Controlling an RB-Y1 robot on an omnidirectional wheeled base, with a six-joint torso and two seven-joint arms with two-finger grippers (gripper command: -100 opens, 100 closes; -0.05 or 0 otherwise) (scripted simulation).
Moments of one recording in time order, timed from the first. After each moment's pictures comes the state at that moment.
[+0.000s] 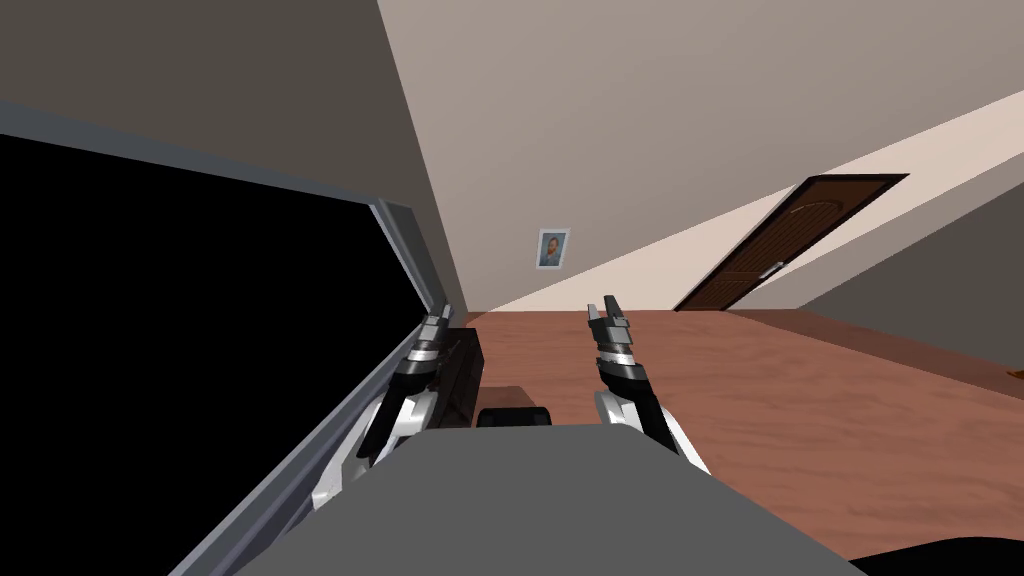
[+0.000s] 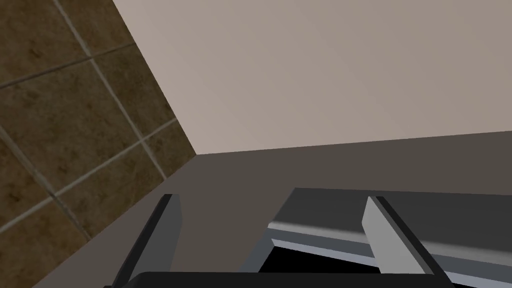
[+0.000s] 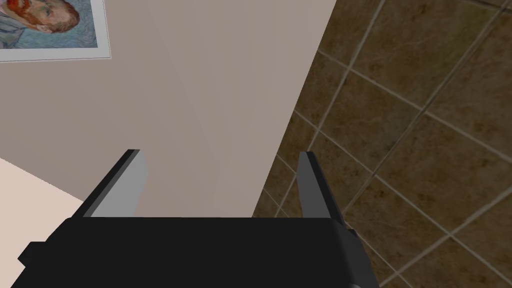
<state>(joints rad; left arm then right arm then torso) 0.47 0.19 -0.04 -2.27 -0.08 -0.35 -0.15 0.54 -0.02 -0.02 -2.30 0.09 -0.44 -0.03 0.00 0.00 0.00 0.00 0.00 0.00</state>
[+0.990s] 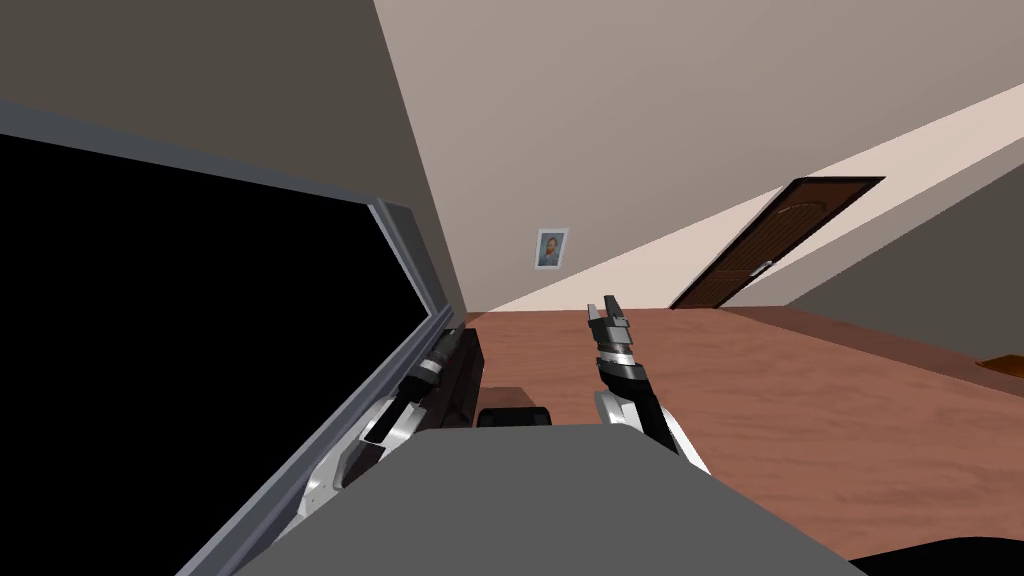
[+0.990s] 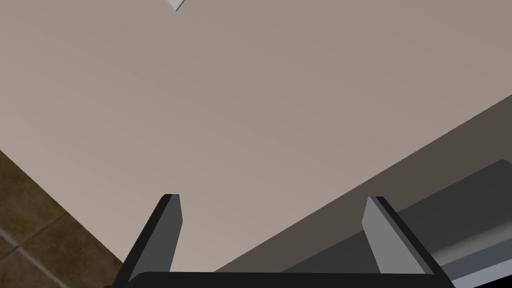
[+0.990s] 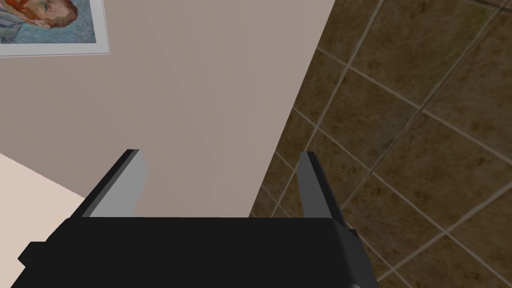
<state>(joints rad) 0.47 0.48 -0.11 -2.02 -0.08 -0.21 -0.31 0.54 -0.02 -0.02 -2.30 0.09 -0.44 -0.03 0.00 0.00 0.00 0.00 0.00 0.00</state>
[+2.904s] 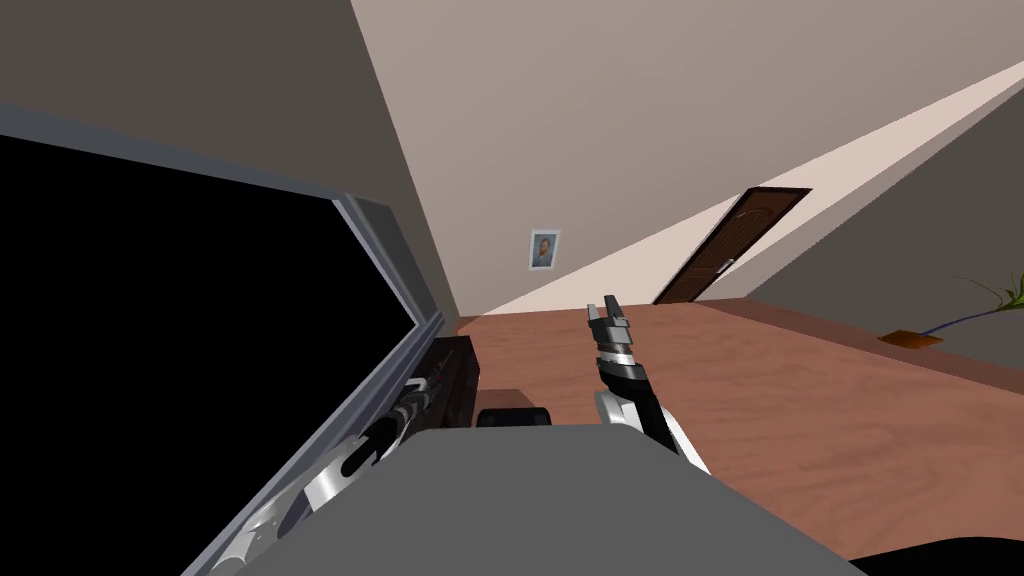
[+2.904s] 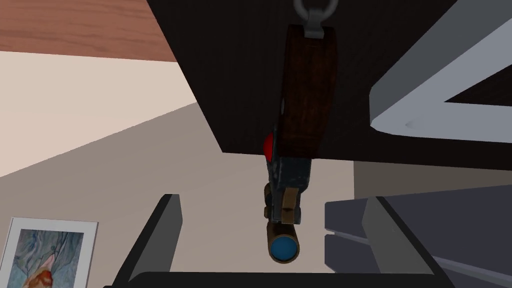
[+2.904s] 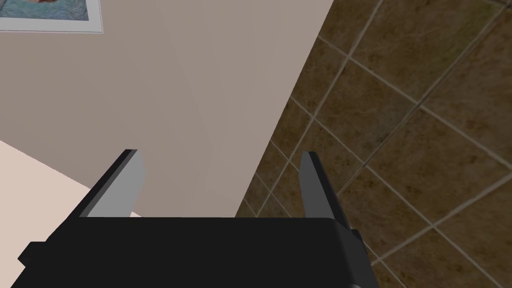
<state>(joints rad) 0.49 0.79 -0.28 -1.54 -0.07 0.06 -0.67 0.54 -0.02 -0.02 -2.30 0.09 -0.44 -0.03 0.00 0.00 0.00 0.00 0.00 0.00</state>
